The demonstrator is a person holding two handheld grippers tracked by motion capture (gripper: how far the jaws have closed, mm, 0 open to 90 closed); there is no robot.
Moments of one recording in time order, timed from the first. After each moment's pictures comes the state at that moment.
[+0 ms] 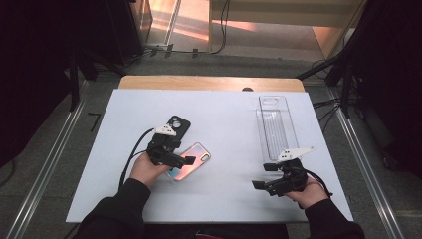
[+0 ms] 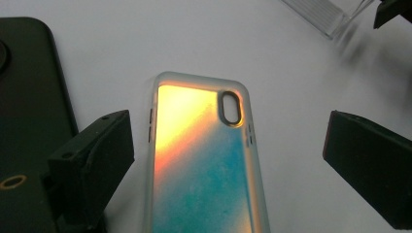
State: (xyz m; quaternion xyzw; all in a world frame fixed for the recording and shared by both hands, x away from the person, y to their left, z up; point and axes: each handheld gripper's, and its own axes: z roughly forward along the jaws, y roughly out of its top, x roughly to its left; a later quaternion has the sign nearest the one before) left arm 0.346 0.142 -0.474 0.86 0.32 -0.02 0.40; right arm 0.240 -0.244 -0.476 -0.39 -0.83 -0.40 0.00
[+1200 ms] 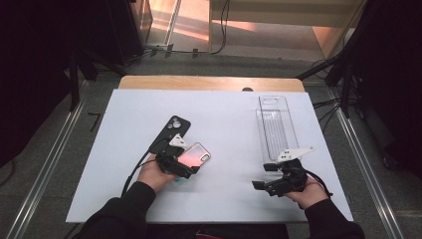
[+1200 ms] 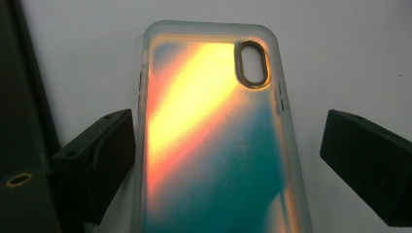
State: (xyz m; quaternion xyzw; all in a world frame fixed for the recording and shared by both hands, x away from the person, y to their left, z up) left arm 0.332 0.120 -0.501 0.90 0.29 0.05 0.33; right arm 0.239 -0.244 -0.476 -0.39 -0.83 -0.40 0.00
